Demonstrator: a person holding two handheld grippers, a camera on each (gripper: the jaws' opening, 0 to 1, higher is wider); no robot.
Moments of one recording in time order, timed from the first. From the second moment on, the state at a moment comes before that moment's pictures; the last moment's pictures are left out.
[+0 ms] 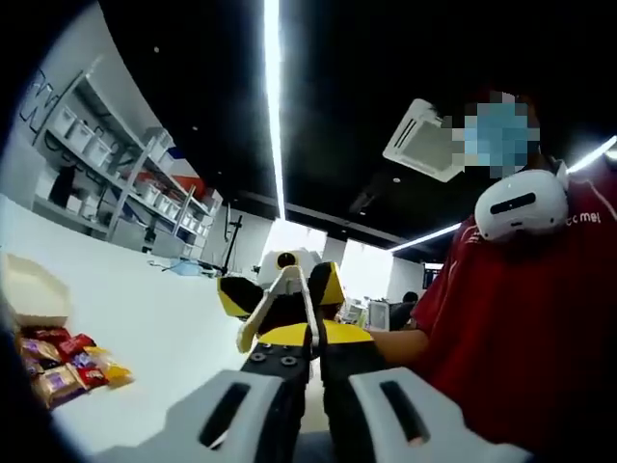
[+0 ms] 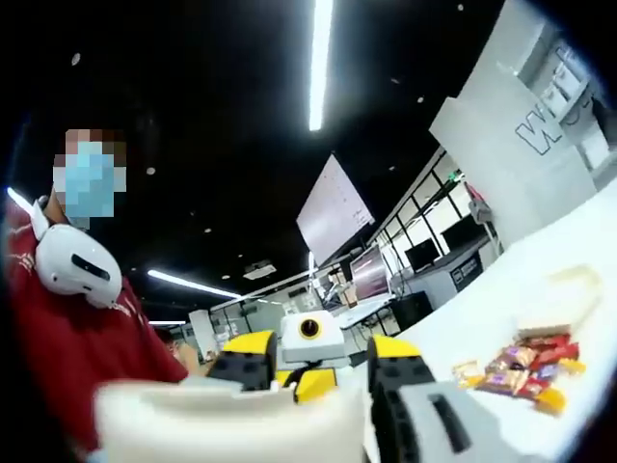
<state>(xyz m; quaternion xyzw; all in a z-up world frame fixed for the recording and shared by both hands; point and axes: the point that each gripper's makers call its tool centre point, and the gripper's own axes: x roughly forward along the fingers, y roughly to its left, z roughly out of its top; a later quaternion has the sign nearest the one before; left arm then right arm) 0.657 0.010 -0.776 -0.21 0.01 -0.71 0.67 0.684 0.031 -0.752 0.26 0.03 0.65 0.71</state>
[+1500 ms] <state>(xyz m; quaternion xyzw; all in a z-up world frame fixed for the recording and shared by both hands) 0.660 0.003 -0.790 -0.21 0.04 -0.68 0.71 0.682 0.028 -0.755 0.22 0.03 0.65 0.72</state>
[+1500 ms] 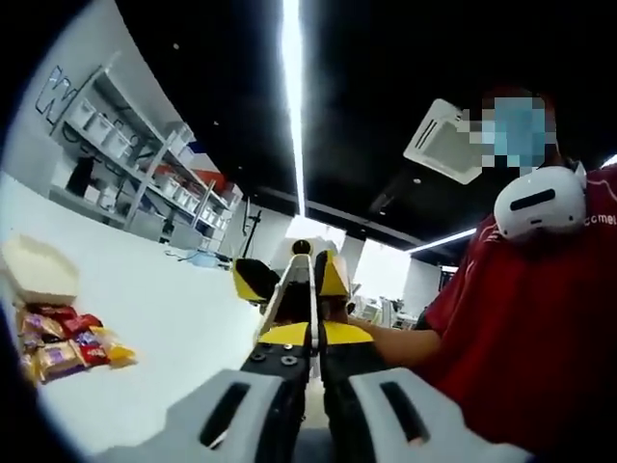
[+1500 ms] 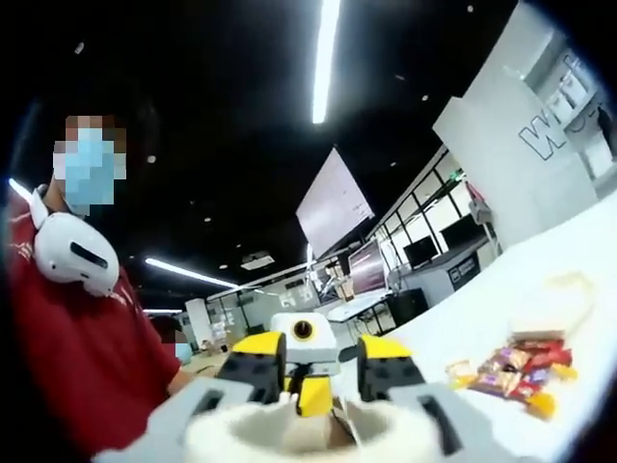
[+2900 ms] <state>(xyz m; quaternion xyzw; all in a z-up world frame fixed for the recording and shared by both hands) 0.718 0.062 -0.842 -0.13 0.06 -0.51 0.85 0.725 0.014 -0.789 0.23 0.09 0.57 0.78</state>
